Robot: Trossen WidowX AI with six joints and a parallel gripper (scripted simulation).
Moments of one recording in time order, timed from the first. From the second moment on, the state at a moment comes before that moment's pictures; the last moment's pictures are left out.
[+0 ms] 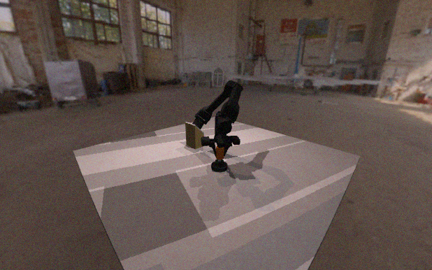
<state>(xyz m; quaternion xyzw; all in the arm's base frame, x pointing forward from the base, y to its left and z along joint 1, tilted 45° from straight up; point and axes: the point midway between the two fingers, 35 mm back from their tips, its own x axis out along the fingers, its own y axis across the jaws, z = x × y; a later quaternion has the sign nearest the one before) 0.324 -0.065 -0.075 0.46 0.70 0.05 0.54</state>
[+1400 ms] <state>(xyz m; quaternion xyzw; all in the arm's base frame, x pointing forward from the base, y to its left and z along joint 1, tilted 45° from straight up) 0.323 -0.053 -0.088 0.46 0.70 0.05 0.55</state>
